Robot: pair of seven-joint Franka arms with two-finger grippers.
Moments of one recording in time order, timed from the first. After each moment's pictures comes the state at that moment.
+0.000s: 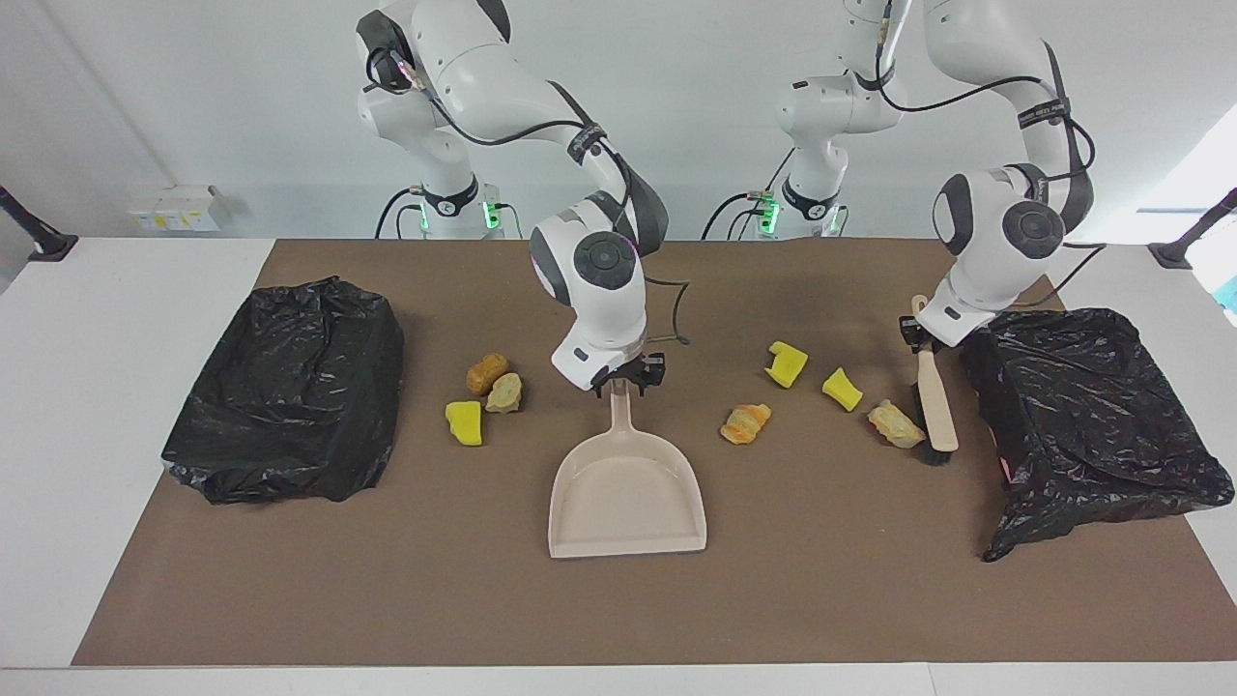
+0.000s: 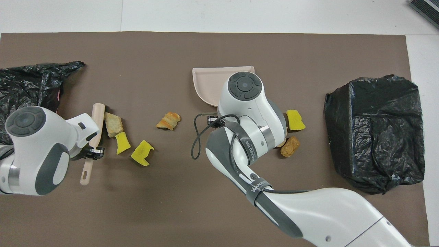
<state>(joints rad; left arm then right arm) -0.12 -0.02 -0.01 -2.28 0.12 2.08 -0.09 0.42 0.52 0.13 -1.55 0.04 2.01 0.52</state>
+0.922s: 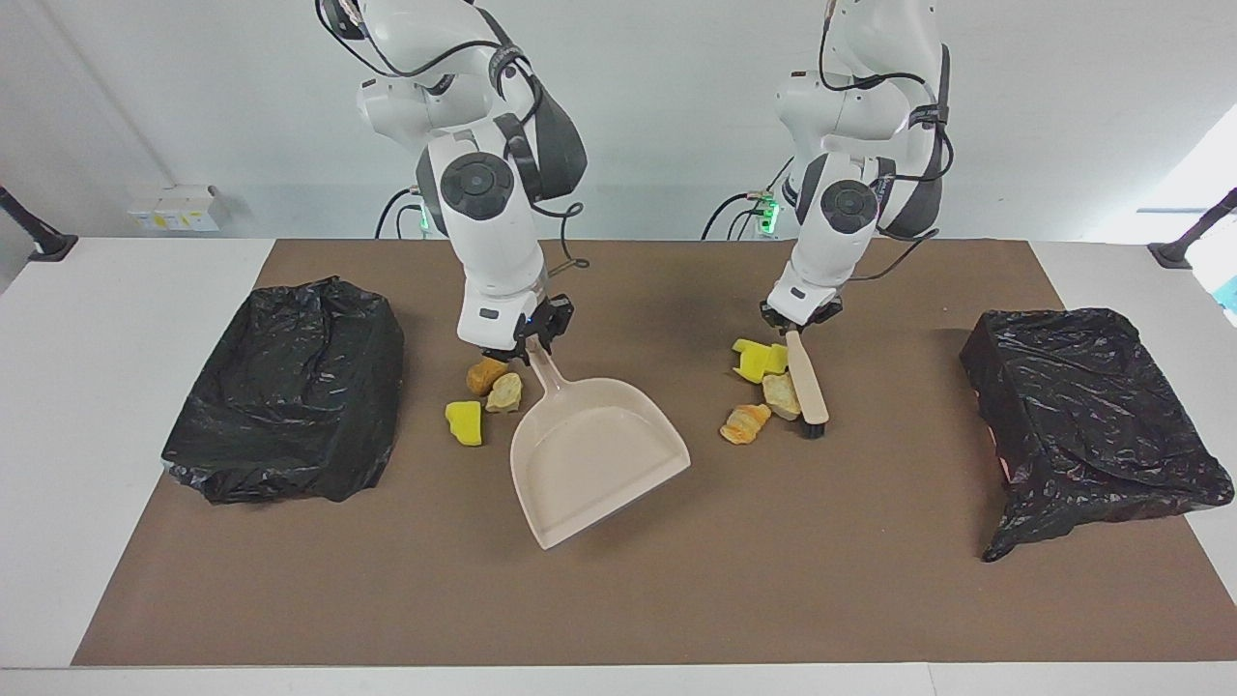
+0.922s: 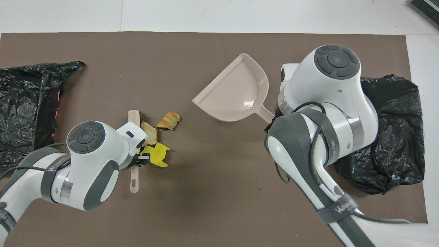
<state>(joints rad) -0.37 -0.04 0.01 -2.28 0.00 2.10 -0.38 0.24 0.23 0.12 -1.66 0.03 1.77 -0.51</state>
